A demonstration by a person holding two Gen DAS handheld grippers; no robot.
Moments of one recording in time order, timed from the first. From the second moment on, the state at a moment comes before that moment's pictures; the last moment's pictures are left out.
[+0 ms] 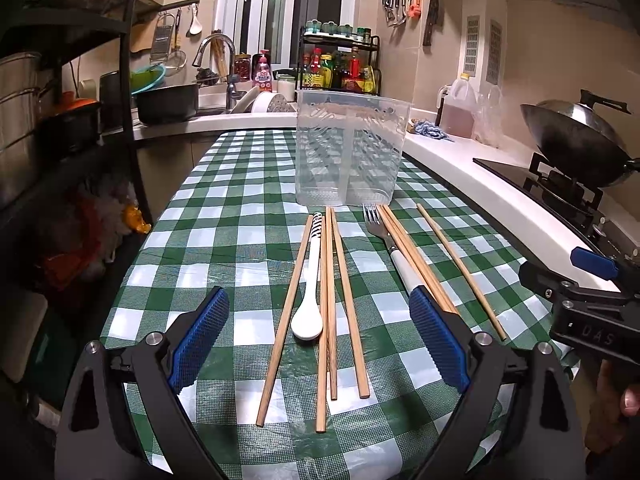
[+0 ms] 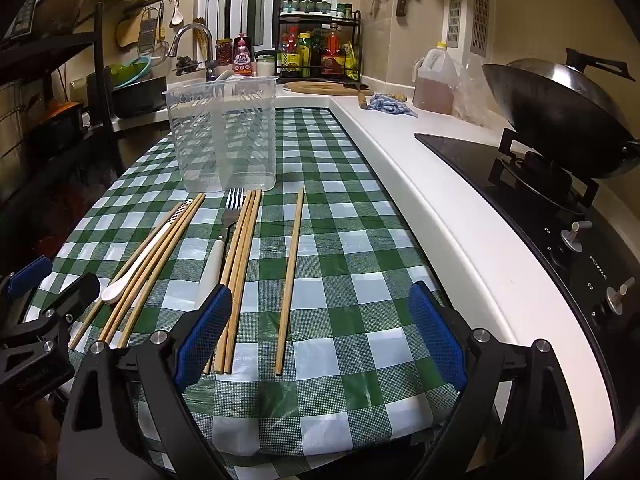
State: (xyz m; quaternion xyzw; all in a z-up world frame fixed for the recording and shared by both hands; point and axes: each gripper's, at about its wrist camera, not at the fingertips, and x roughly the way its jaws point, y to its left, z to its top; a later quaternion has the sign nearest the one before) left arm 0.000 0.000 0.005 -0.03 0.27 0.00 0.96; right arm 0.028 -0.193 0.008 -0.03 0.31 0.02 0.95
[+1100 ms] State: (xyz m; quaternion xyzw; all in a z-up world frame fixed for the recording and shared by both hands) left arm 0.000 -0.007 0.003 -0.03 0.27 0.00 0.96; right arm 0.029 -0.194 0.008 -0.04 0.30 0.02 0.95
